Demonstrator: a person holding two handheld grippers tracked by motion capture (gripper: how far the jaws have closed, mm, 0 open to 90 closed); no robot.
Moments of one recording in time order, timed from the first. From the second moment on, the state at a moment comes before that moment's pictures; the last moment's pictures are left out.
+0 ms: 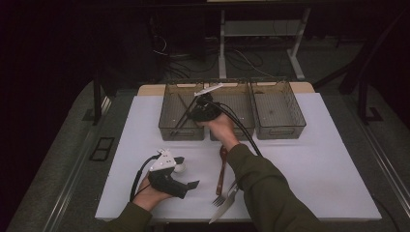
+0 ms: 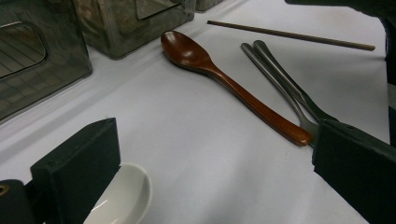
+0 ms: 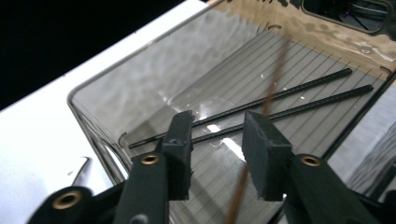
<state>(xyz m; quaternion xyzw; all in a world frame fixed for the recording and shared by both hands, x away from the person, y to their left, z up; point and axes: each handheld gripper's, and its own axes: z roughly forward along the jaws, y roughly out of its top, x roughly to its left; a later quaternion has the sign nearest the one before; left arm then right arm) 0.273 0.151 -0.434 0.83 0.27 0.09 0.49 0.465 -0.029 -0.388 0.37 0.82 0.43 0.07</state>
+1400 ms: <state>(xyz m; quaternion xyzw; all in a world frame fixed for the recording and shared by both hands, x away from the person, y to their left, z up) 0.274 0.154 -0.438 0.82 0.28 0.08 0.49 0.403 -0.183 -0.352 0.36 0.80 0.47 0.06</state>
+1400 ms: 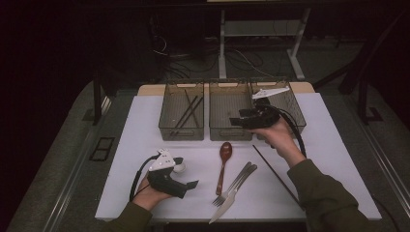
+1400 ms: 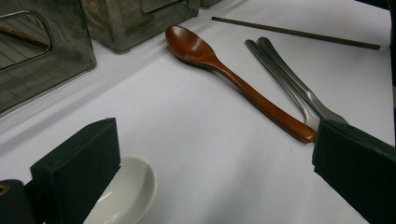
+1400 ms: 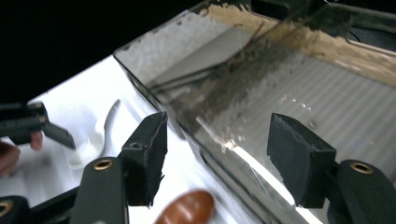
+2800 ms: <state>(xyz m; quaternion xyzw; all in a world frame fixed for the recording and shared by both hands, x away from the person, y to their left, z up) 0.273 0.158 -0.437 0.83 0.27 0.09 0.49 0.311 -0.278 -0.389 0.40 0.84 0.36 0.06</state>
